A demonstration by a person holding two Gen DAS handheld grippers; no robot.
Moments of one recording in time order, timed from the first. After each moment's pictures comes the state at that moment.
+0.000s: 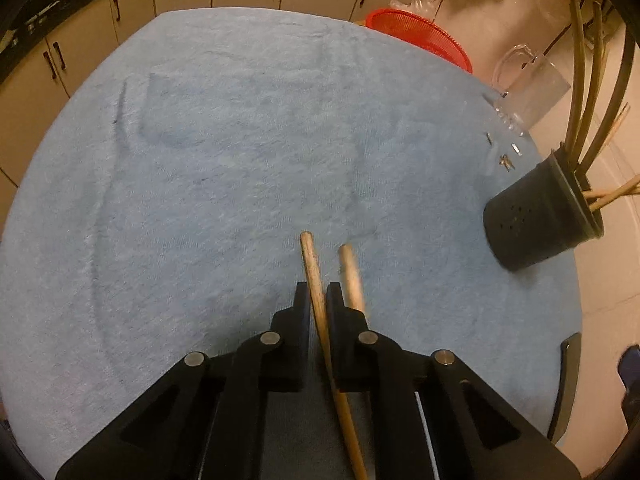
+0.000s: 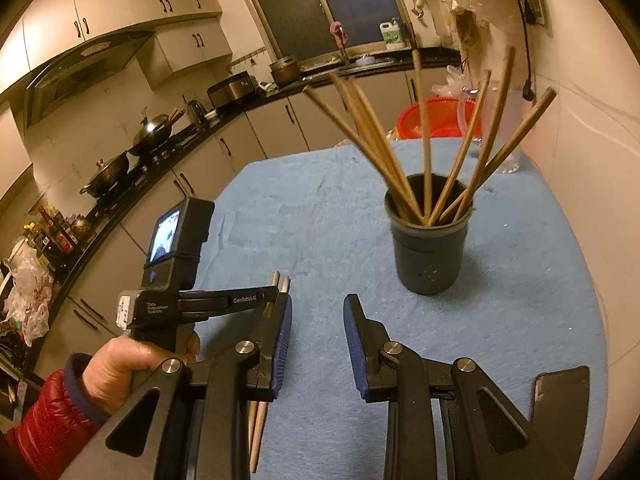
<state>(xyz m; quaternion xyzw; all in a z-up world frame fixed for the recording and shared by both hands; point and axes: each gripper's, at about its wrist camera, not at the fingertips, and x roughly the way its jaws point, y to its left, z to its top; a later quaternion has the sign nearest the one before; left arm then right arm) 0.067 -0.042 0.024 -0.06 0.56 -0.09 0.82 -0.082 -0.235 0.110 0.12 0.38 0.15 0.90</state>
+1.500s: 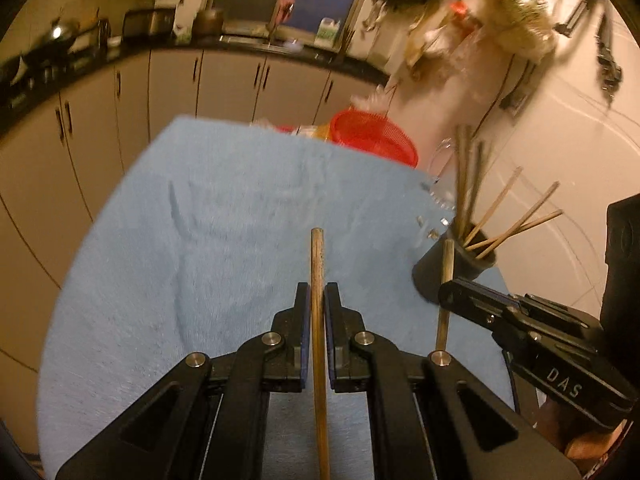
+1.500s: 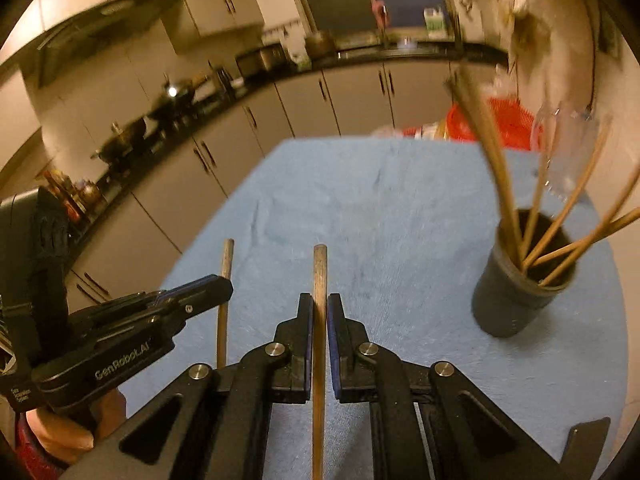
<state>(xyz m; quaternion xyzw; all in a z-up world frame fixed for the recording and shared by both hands) -0.008 -0.007 0.122 -0.09 0.38 -0.15 0.91 -0.040 -0.160 0.130 0.07 0.39 0.19 0.90</state>
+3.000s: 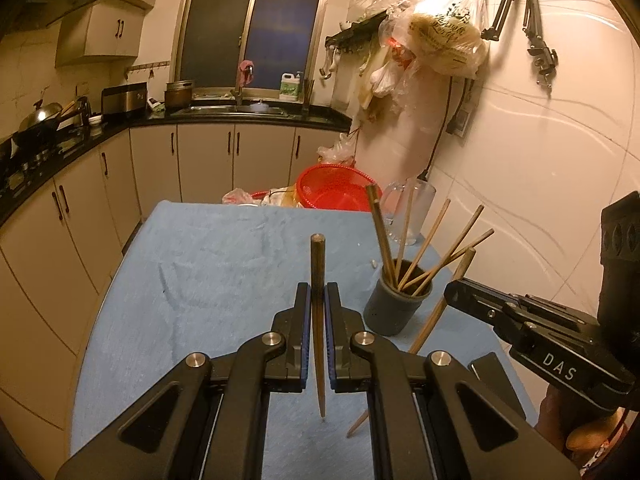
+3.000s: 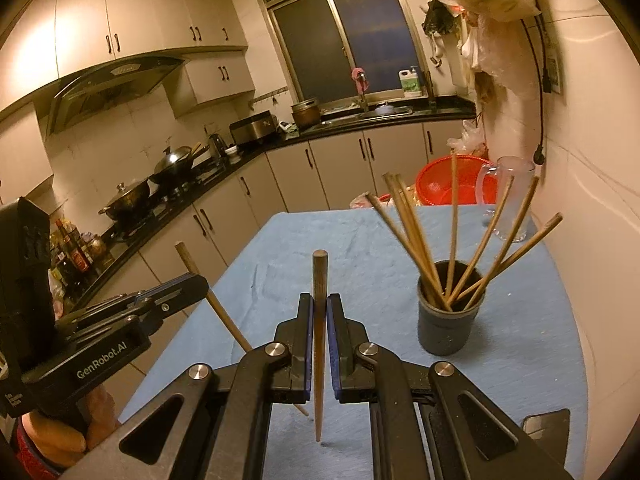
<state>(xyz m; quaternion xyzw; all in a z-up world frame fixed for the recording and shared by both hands) -0.058 -0.048 0.200 -0.03 0.29 -0.17 0.94 -0.099 -0.218 0.191 0.11 0.29 0.15 0.94</state>
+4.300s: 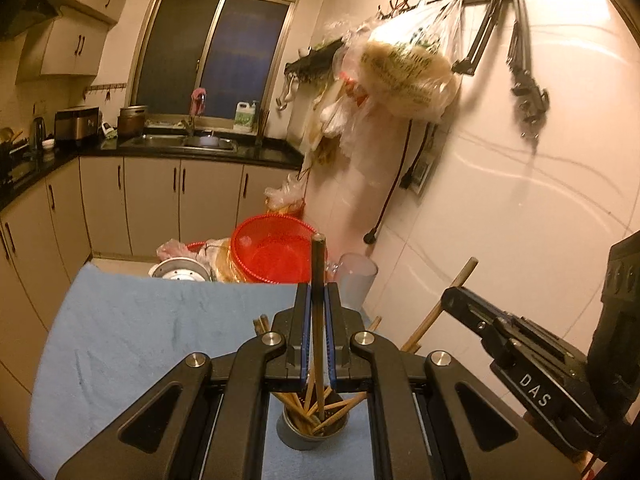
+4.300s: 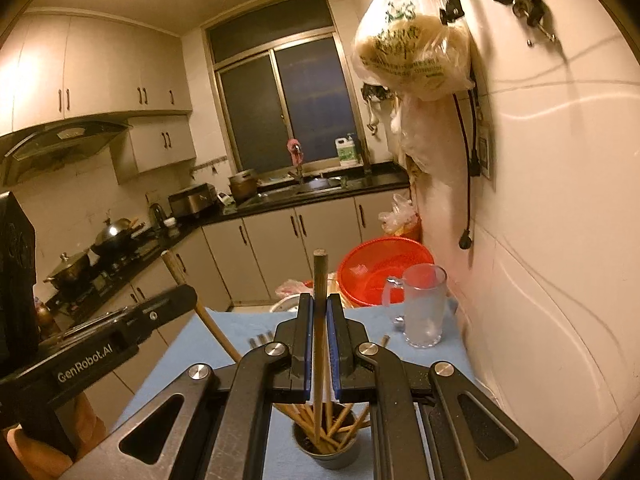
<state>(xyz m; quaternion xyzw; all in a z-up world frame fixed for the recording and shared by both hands) 0.048 -0.164 0.267 -0.07 0.25 -0.24 0.94 -0.040 -0.318 0.271 0.10 0.20 0.03 0.97</state>
